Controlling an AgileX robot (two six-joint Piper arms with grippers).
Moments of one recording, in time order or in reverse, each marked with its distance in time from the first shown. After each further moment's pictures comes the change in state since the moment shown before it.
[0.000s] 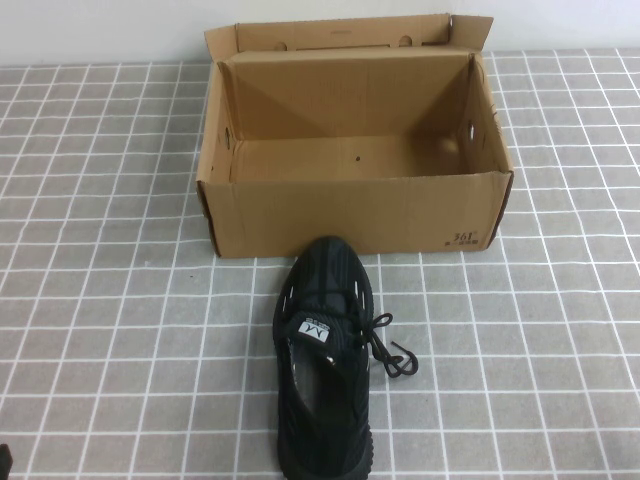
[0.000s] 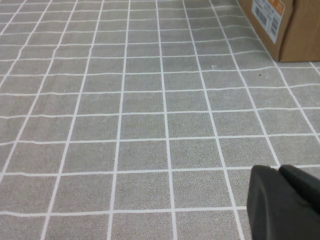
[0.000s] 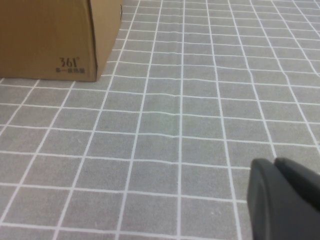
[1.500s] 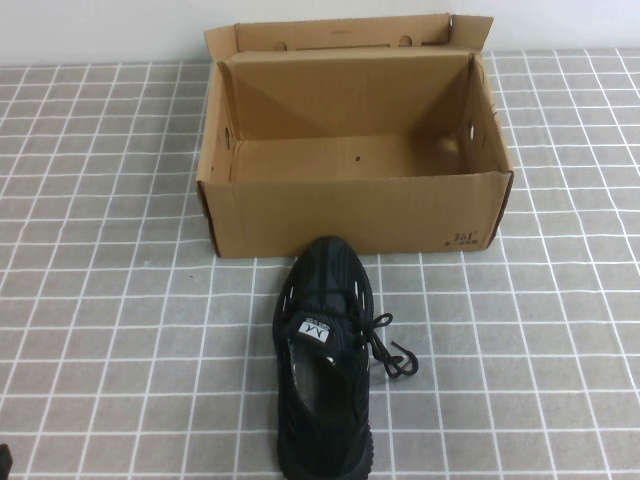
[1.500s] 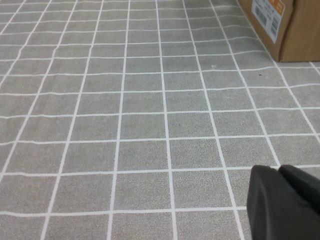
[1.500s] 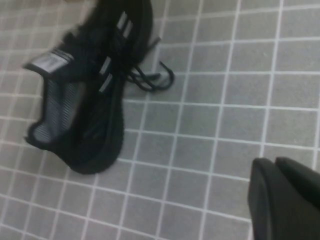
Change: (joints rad) right arm 0.000 0.664 -0.650 0.407 0.656 -0.014; left arm 0.000 0.000 0.000 0.000 0.000 0.000
